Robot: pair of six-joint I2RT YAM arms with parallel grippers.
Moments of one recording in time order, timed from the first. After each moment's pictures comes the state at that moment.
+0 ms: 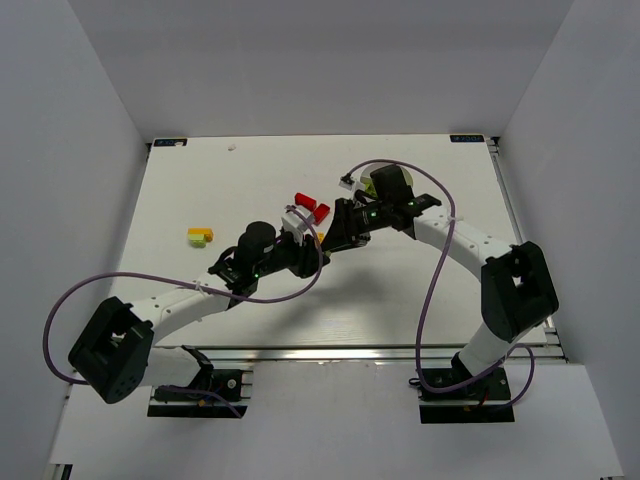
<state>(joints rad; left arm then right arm) -0.68 1.28 0.63 0.32 0.31 -0.21 0.55 1.65 1.21 -0.35 -0.86 0.47</state>
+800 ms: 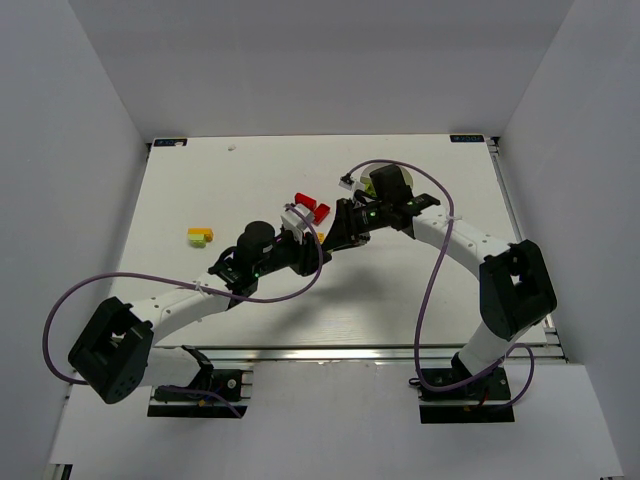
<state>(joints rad) -0.68 1.28 0.63 0.36 0.31 -0.22 0.55 1.66 1.21 -0.34 -0.85 0.47</state>
